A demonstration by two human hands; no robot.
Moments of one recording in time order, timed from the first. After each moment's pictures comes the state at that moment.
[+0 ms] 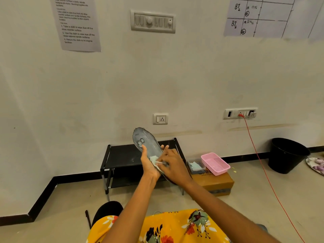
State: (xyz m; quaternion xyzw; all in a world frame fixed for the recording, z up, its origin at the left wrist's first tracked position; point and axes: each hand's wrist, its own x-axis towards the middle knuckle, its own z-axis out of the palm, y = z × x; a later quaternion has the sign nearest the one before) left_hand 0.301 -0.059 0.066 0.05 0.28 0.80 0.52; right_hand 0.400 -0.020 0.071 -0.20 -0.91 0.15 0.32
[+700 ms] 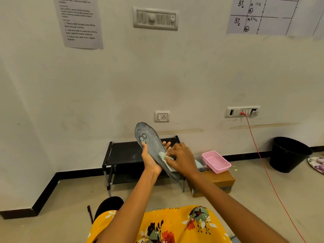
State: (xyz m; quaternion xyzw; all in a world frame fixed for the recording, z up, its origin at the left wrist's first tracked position) left_hand 0.301 -0.058 0.069 0.07 0.26 0.82 0.51; right_hand 0.411 -0.001 0.082 -0.24 -0.92 0.12 0.30
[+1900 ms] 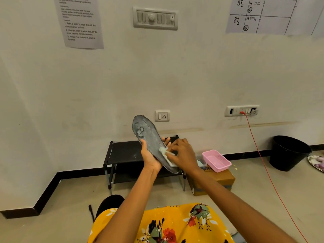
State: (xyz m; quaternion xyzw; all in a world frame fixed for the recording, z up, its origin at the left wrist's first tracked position) left_hand 0.300 -0.062 0.077 0.11 0.25 0.83 0.49; right_hand 0.411 -0.007 0.092 -0.25 -0.90 0.14 0.34
